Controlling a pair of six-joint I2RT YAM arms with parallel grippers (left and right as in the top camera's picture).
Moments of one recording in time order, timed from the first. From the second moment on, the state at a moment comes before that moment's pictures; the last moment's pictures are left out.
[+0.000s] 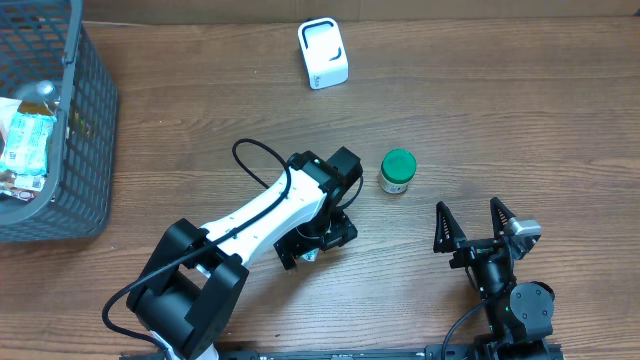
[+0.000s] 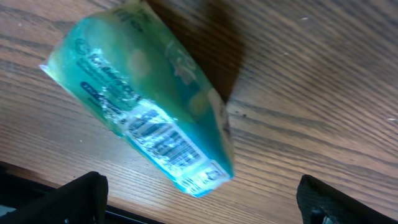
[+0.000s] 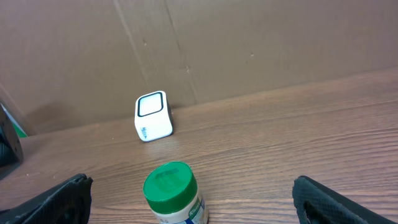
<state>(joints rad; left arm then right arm) -0.70 1.85 1.26 -1.15 0.16 -1.18 0.15 0.01 0.02 -0.03 -0.02 0.28</state>
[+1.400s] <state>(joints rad) -0.70 1.85 1.26 -0.98 -0.02 -0.93 0.15 0.01 0.02 -0.04 -0.02 0.28</state>
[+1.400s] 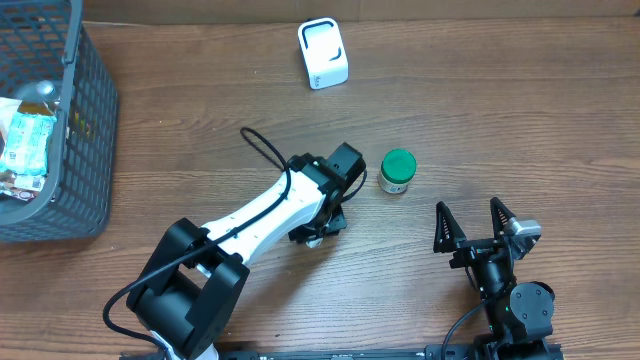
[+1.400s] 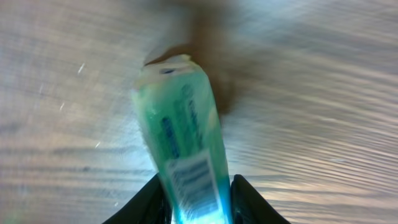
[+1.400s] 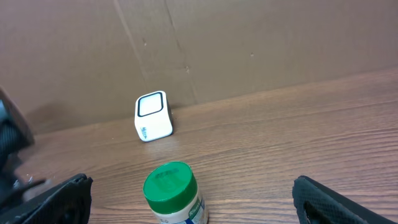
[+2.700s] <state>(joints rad) -0.73 1.85 1.35 -0.87 -0.02 -0.85 0.15 0.01 0.02 -0.03 -0.02 0.28</state>
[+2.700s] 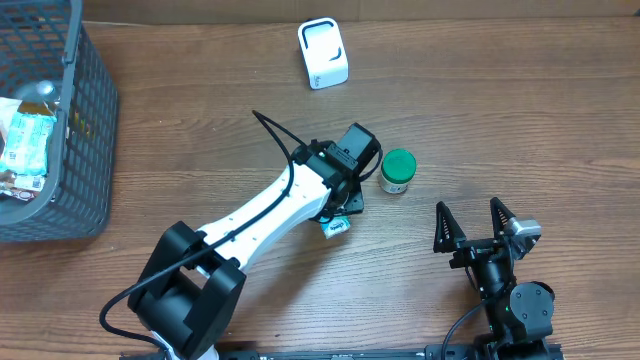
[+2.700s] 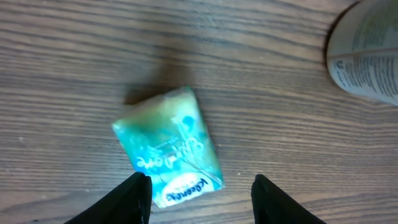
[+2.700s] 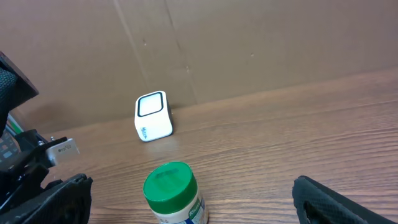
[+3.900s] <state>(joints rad) -0.72 1.95 1.35 -0.96 -0.13 -0.88 0.15 0.01 0.02 -0.04 -0.02 0.28</state>
